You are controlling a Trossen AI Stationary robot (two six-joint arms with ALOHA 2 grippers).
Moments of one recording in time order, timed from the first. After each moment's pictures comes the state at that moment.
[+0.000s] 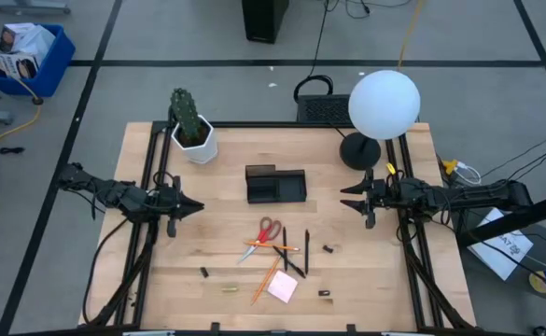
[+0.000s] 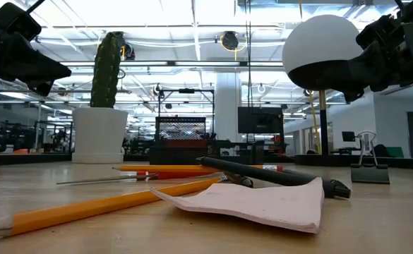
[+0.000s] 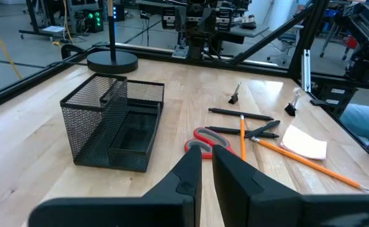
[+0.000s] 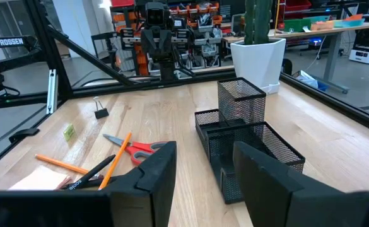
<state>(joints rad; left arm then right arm) -0.39 0.02 0.10 -0.28 -0.39 -0.21 0.00 0.32 0.02 0.21 0.08 0.12</state>
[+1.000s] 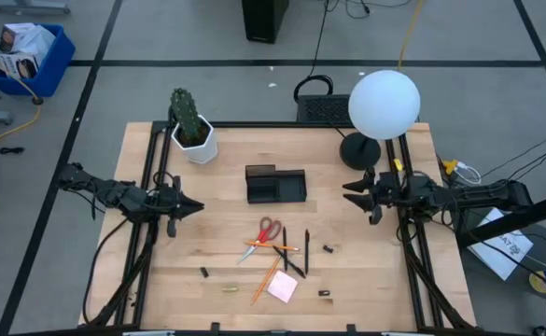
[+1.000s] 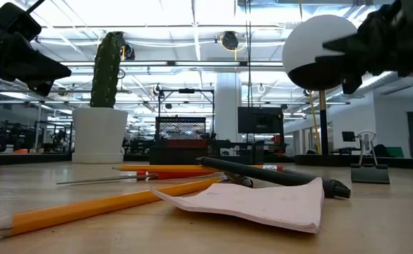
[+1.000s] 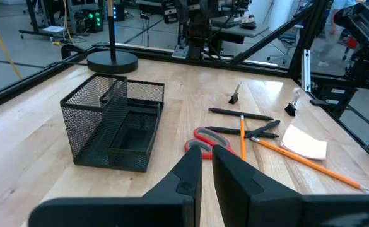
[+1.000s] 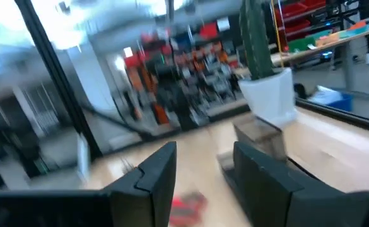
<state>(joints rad) -0.39 0.02 0.10 -0.28 -0.39 -0.21 0.00 0.32 0.02 0.41 0.08 0.33</state>
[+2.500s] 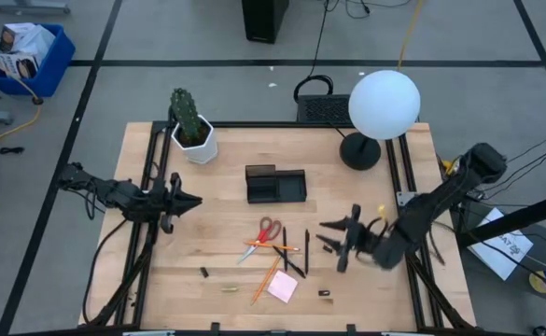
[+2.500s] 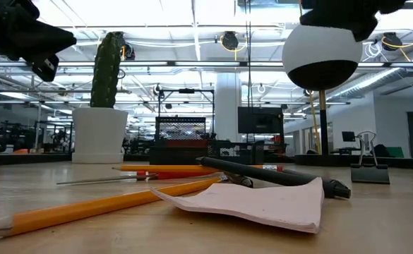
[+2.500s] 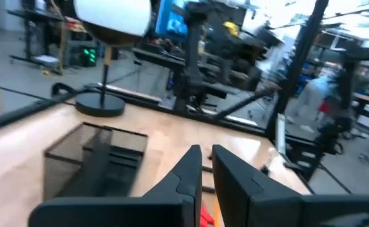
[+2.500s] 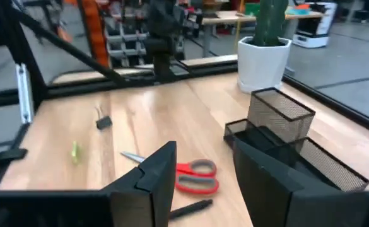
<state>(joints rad) -0.39 0.02 0.10 -0.03 -0.42 -0.24 0.72 1.28 0.64 0.21 0.98 0.40</state>
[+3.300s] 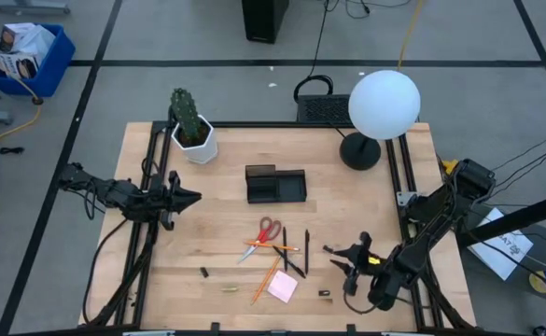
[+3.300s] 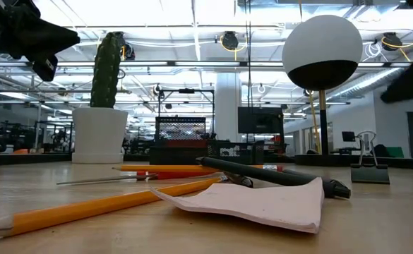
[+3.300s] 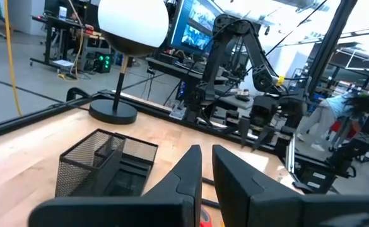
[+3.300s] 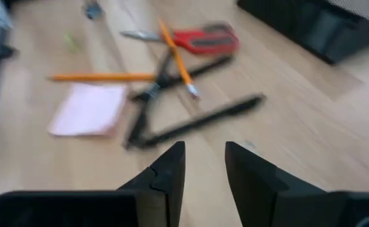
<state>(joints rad) -0.39 0.02 0.10 -0.01 -0.47 -0.27 0.93 1.53 0.72 -0.34 0.91 1.21</state>
